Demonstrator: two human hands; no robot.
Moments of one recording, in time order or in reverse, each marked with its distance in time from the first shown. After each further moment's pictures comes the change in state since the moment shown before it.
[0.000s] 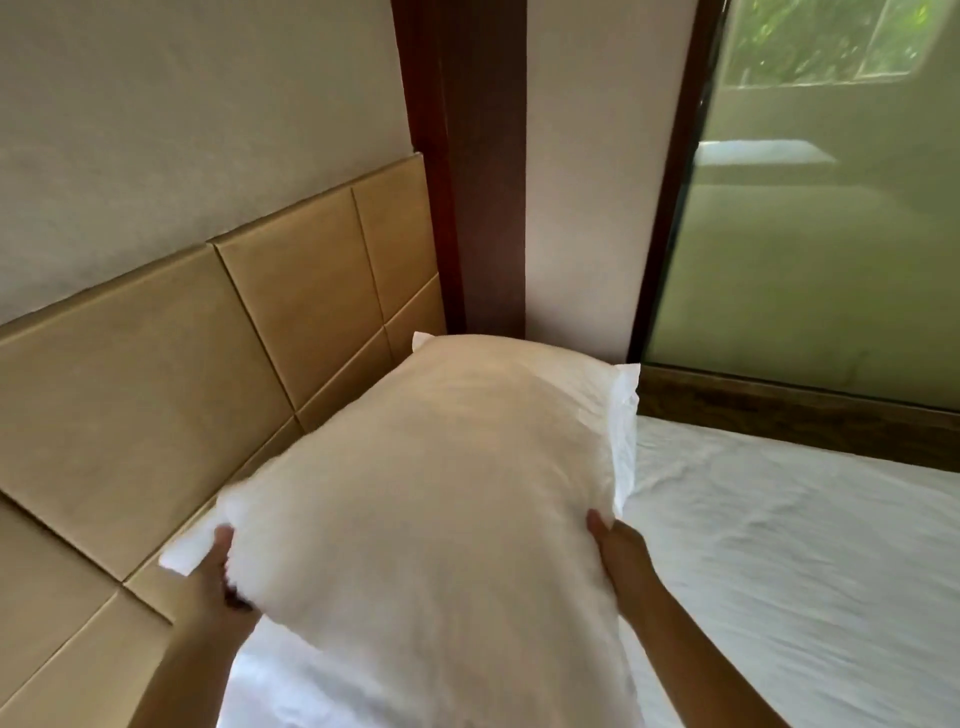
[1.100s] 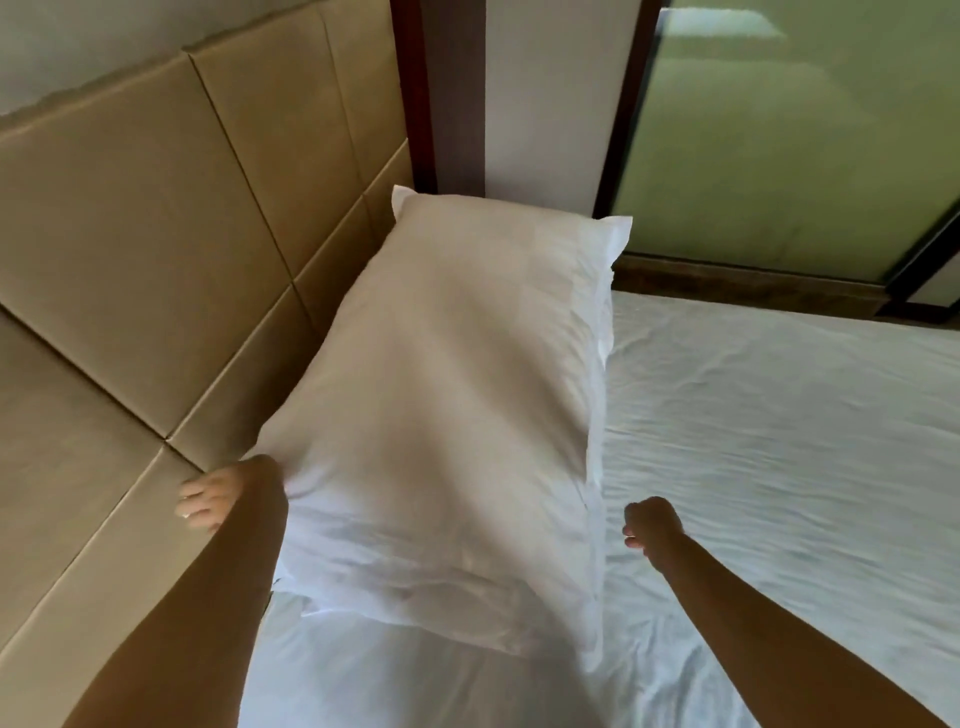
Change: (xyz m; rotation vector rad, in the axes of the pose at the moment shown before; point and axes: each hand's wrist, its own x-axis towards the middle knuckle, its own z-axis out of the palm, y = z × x) left_hand 0.028 -0.019 -0.056 0.614 0.716 0.045; right_hand -0.100 0.131 -0.010 -0.478 0.289 0.419
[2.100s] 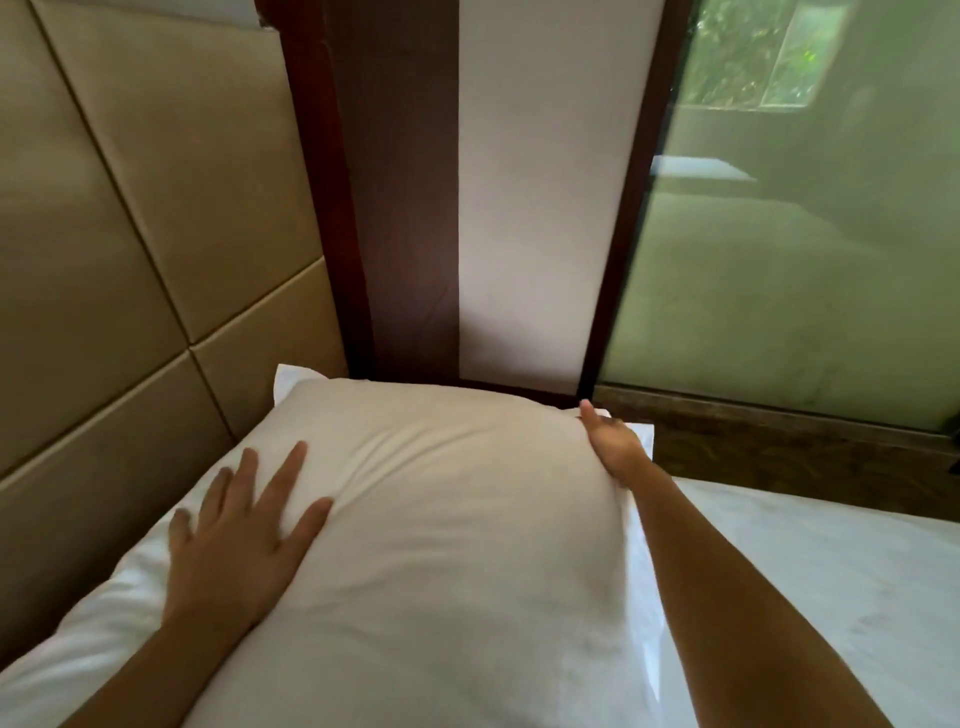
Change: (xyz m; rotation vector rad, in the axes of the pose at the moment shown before) left_hand -0.060 0.171 0.378 0.727 -0.363 1.322; right_hand 0.378 -0.431 0.008 -0.142 0.056 -0.601
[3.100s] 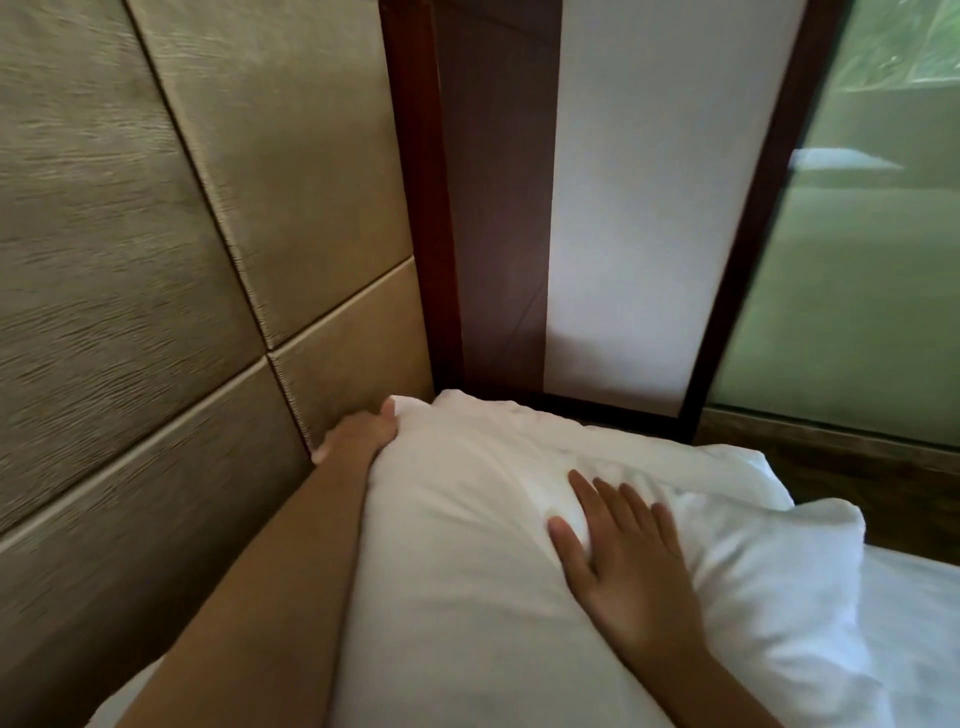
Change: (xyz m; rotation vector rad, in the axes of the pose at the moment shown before) left_hand 0.233 -0.017 0.068 -0.324 -0.243 -0.431; right_hand -0.066 -0.024 0.129 -0.501 0.158 -0.539
